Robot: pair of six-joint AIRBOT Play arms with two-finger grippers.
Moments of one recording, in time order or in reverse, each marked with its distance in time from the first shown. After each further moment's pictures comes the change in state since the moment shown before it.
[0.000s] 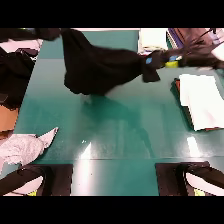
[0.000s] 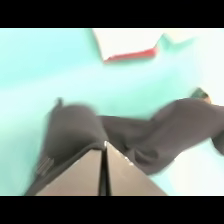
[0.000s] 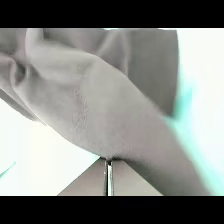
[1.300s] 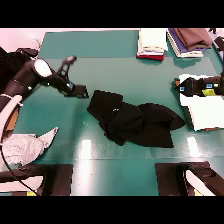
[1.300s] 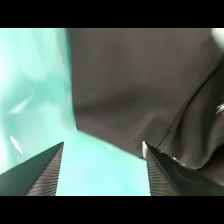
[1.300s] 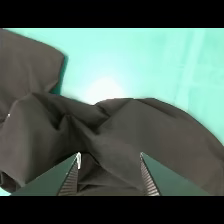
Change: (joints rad) left arm 0.048 -0.294 -0.483 -0.021 -0.156 -0.031; right arm -0.200 0.303 -0.270 -0.370 0.266 0.298
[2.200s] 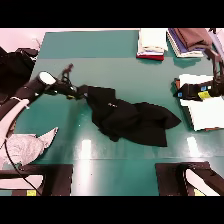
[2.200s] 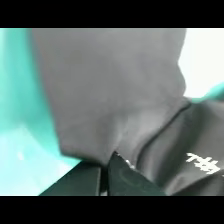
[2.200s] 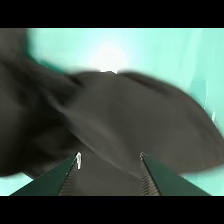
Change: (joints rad) left arm 0.064 -0.032 -0.077 -0.248 0.235 0.017; right arm -0.100 -0.105 -0.047 0.018 0.088 -0.039
